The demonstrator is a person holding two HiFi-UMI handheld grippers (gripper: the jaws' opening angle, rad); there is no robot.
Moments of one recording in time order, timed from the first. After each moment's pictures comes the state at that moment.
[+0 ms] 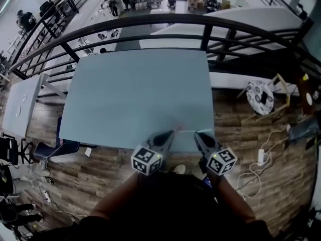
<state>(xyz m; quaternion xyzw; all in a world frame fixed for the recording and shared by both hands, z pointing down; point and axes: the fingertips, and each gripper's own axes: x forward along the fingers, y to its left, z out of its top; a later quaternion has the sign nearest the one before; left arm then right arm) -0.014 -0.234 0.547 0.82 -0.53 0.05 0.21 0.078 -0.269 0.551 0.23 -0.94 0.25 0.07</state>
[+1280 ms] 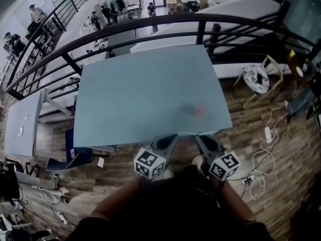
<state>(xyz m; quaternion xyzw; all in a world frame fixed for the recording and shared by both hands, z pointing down) -0.111 -0.051 0.527 0.88 -0.44 0.05 0.19 -0.031 -0.063 0.503 0.30 -0.93 0.20 0.02</state>
